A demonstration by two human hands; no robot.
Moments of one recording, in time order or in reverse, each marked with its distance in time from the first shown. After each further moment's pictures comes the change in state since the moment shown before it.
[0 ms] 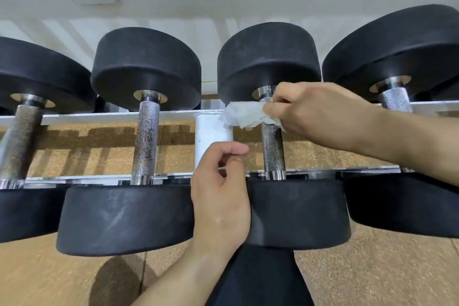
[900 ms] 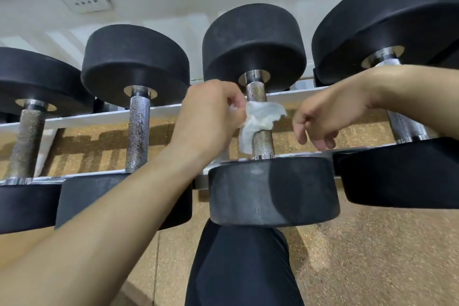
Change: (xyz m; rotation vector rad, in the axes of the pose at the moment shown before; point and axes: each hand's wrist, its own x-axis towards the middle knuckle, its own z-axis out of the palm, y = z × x) left_hand 0.074 0.043 0.014 0.844 -0.274 0.320; right_hand -0.014 0.032 0.006 0.741 -0.949 0.351
